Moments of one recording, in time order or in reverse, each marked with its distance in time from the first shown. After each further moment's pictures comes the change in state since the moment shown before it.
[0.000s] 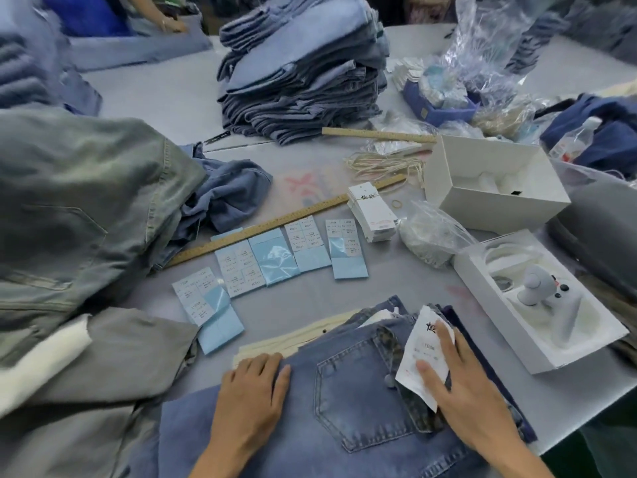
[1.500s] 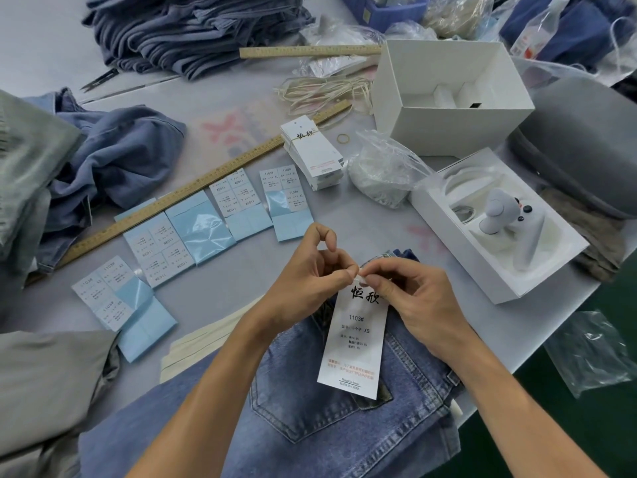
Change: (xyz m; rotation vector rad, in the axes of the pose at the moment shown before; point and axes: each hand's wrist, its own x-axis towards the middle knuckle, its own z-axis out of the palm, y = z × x) left_hand 0.139 0.149 -0.018 -1.385 -0.631 0.245; right_hand 0.065 -0.019 -0.022 0.959 0.081 -0.338
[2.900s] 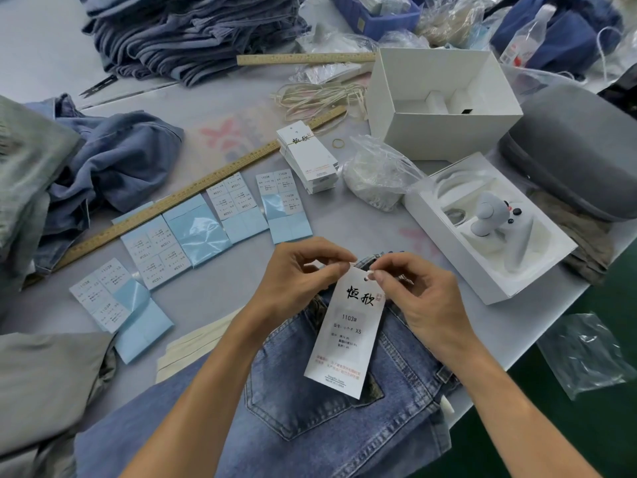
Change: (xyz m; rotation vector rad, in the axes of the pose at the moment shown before) left_hand 0.000 -0.001 -0.004 0.188 0.149 0.141; right_hand -0.008 -0.008 -0.007 -0.031 0.139 -0.019
